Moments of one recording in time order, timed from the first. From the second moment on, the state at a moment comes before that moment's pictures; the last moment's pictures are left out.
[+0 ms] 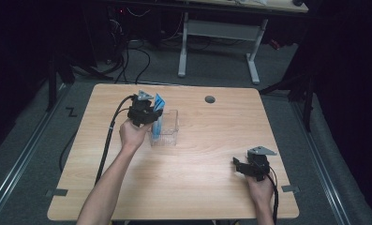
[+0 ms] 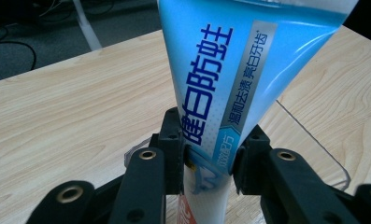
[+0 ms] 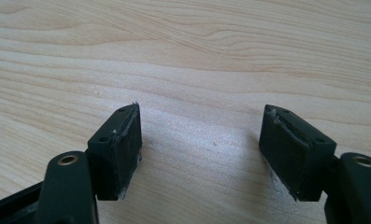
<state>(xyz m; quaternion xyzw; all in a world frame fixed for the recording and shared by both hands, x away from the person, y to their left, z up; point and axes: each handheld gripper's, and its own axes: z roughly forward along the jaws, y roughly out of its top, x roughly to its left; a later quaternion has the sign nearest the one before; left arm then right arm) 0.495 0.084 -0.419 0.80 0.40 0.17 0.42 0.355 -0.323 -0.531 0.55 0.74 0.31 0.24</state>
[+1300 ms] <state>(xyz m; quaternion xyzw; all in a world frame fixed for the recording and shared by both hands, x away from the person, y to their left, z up) 0.485 0.104 -0.417 0.78 0.43 0.20 0.42 0.355 -0.323 -0.531 0.55 0.74 0.31 0.24</state>
